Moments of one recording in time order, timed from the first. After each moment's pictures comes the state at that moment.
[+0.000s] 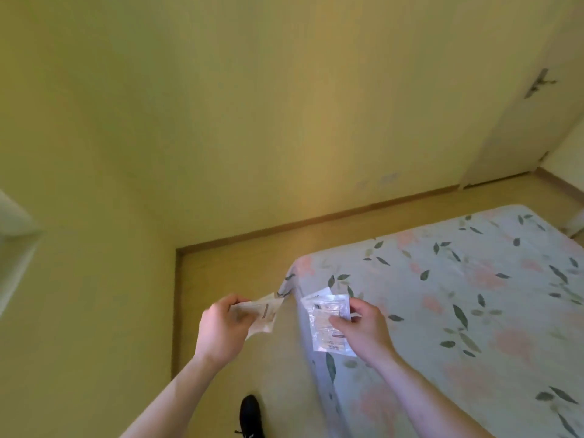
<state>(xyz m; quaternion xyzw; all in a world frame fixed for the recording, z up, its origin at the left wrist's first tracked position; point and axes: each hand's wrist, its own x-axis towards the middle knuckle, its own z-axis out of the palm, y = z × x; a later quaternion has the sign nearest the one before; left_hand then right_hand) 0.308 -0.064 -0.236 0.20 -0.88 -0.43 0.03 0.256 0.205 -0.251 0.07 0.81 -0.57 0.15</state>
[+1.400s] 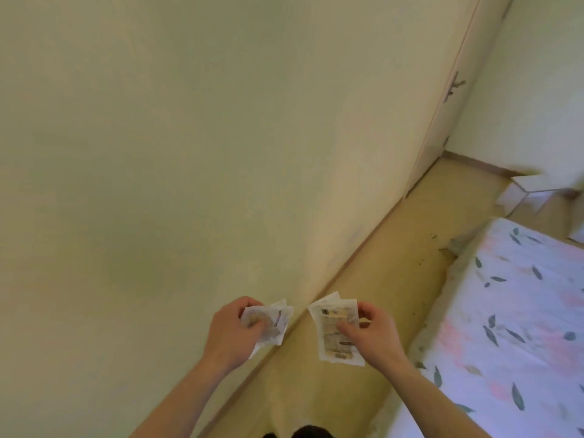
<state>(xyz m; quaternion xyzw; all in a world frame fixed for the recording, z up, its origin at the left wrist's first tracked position) -0.589 -0.209 -0.216 -0.05 -0.89 -0.43 -0.15 -0.497 0.046 -0.267 0.27 0.78 -0.57 -0.01</state>
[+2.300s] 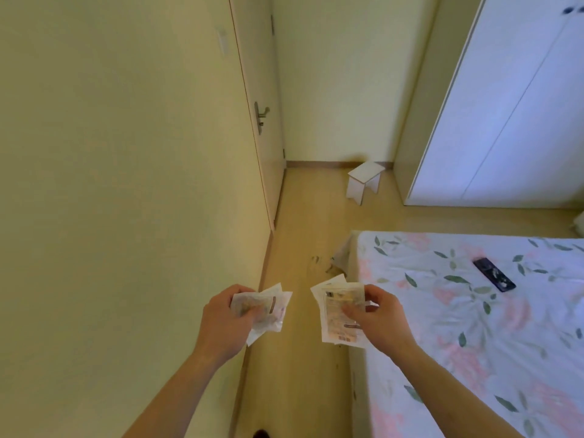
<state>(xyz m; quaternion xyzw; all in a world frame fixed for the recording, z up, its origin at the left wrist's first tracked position) -0.906 0.371 -0.184 -0.31 -0.80 -0.43 -0.26 -0.677 0.538 -0.227 0.50 0.65 -0.53 -0.21</state>
